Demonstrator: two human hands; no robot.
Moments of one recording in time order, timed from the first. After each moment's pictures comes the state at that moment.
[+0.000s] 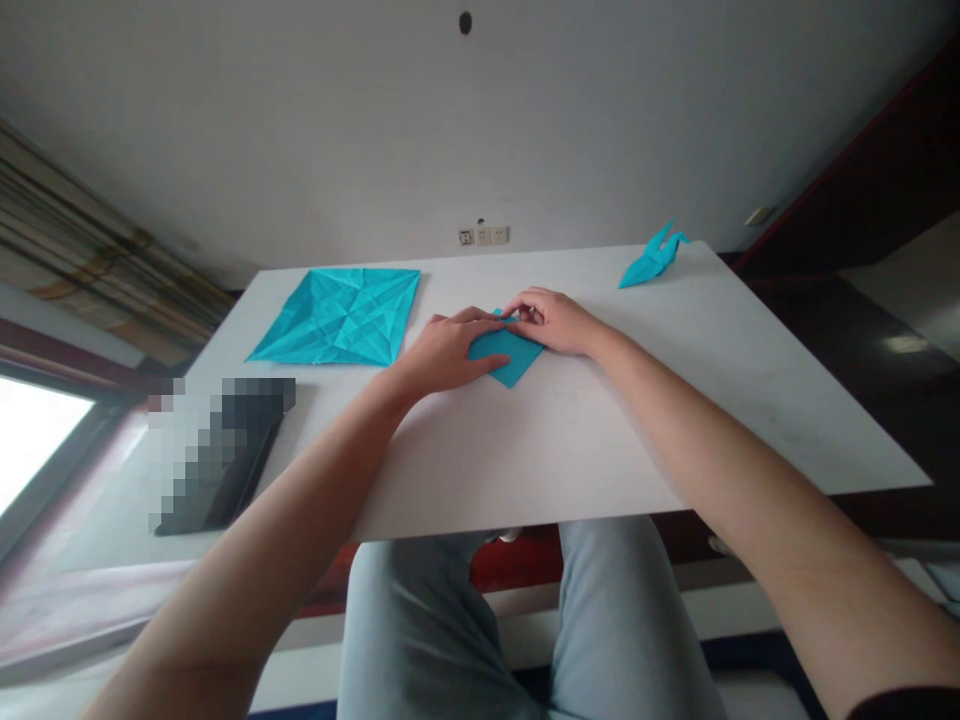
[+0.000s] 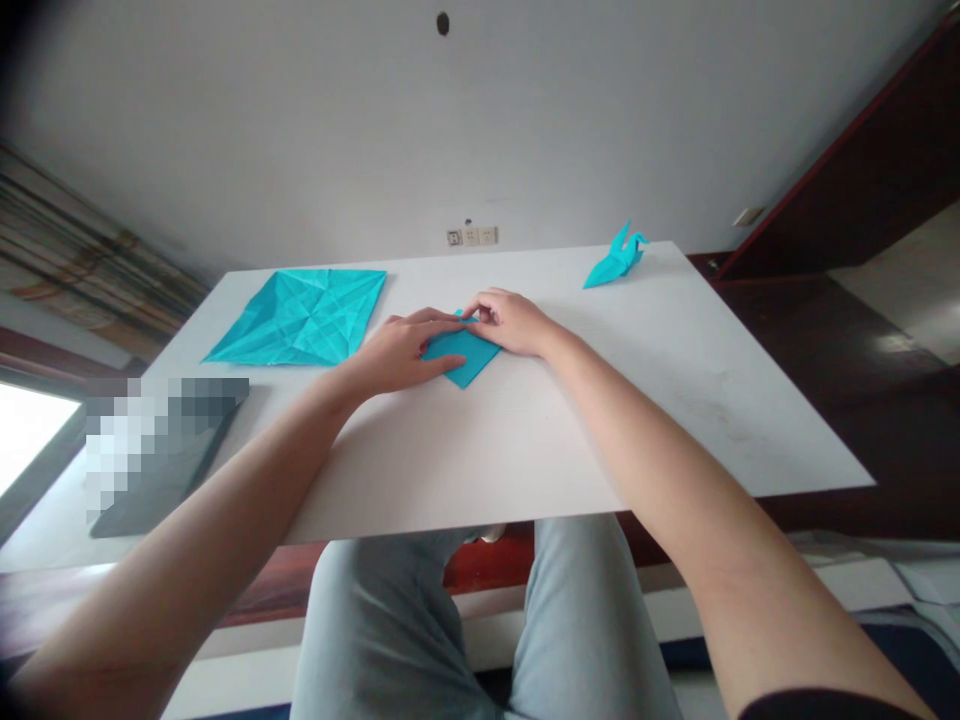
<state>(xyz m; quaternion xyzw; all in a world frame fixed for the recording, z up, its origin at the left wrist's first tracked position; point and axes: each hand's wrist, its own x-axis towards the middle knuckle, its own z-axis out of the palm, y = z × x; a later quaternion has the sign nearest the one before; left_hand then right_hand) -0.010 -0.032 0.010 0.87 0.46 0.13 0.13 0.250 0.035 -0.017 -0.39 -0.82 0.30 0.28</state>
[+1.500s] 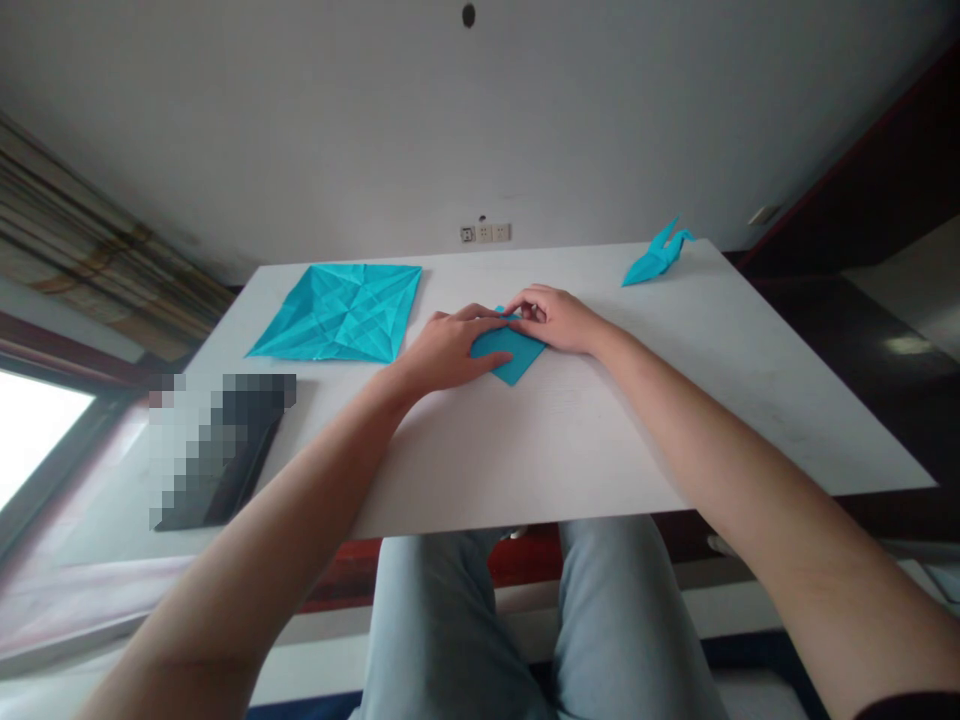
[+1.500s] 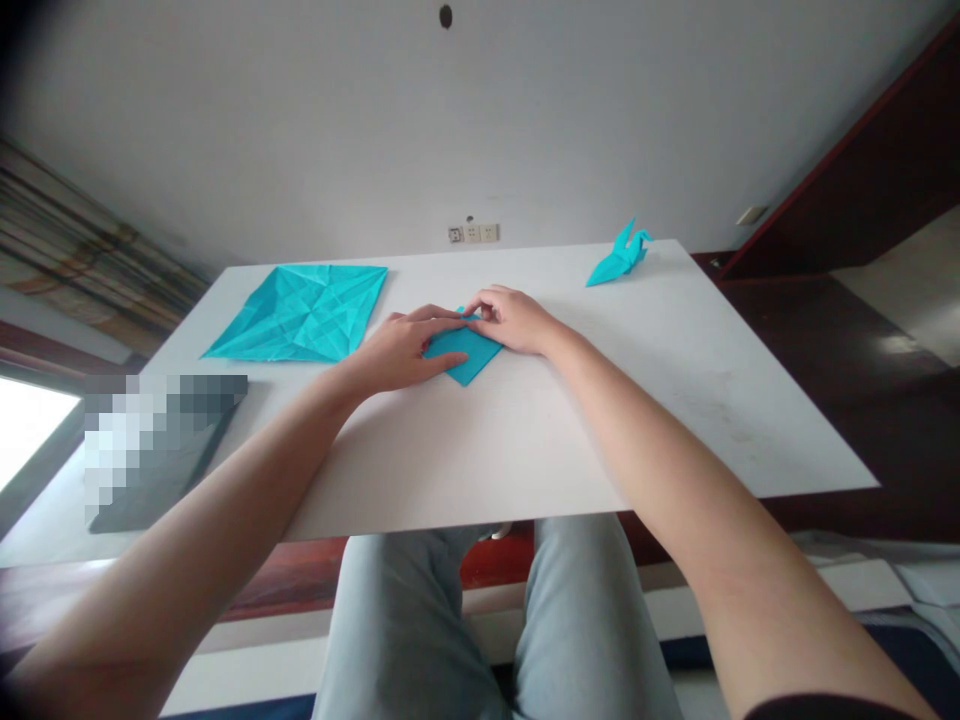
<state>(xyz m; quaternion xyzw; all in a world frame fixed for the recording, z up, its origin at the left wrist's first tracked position) -0.010 -0.032 0.010 0.87 0.46 0.13 0.12 0.251 0.037 -0.018 -0.38 -0.84 0.28 0.28</state>
